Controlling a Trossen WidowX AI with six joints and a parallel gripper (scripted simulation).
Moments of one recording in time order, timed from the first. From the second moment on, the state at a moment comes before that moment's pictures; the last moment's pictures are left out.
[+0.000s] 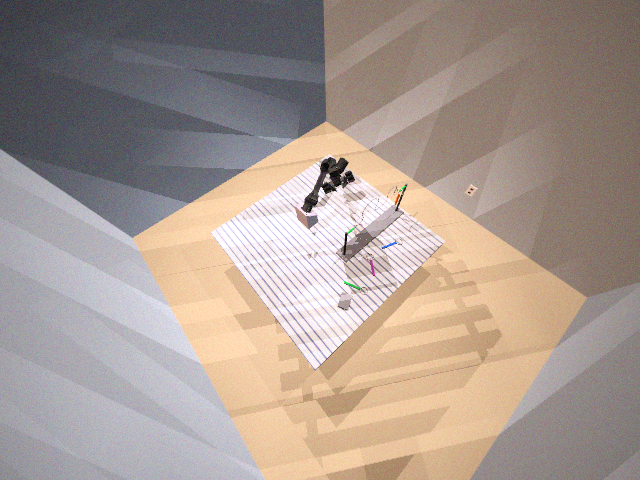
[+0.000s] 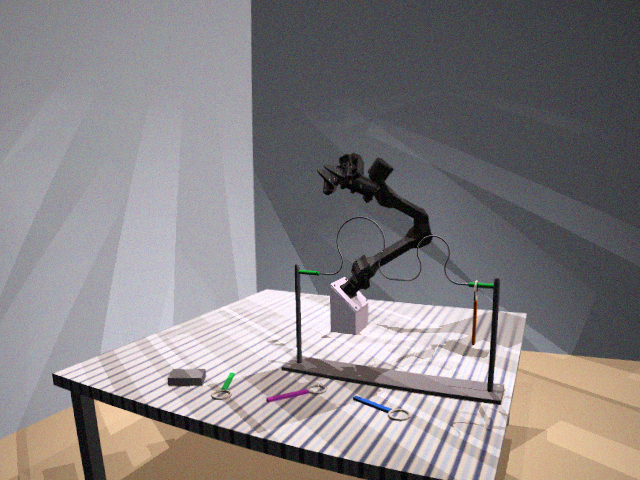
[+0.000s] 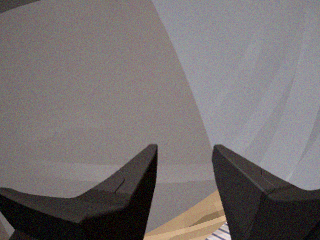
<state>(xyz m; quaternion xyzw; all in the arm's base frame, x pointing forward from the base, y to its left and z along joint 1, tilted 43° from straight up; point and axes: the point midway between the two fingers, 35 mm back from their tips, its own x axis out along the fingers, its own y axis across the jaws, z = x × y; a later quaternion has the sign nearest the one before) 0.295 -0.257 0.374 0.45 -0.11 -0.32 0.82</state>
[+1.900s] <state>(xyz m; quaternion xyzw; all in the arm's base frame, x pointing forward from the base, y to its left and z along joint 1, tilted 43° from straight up) 0.371 0.227 0.444 0.44 -0.02 0.05 0.90</state>
